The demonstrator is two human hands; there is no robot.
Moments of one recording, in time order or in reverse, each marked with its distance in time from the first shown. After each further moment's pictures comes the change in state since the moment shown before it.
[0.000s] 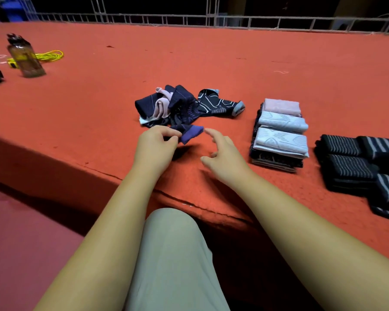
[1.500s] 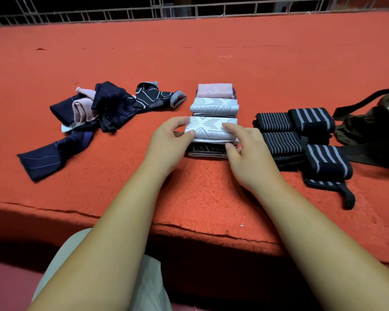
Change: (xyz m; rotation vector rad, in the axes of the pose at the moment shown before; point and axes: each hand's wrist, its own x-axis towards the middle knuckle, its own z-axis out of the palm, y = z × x) left_hand -0.019 0.092 0.169 -0.288 -0.318 0.051; right_hand -0.075 0.123 -0.132 -0.121 0.388 0.024
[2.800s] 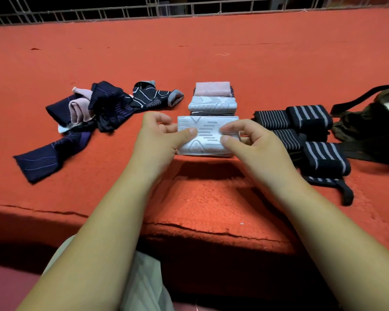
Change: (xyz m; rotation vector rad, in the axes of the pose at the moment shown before) left_hand -0.024 0.025 -0.022 -0.319 0.020 -0.131; right_hand -0.015 -0.036 -0.037 0.404 -0.023 0.150
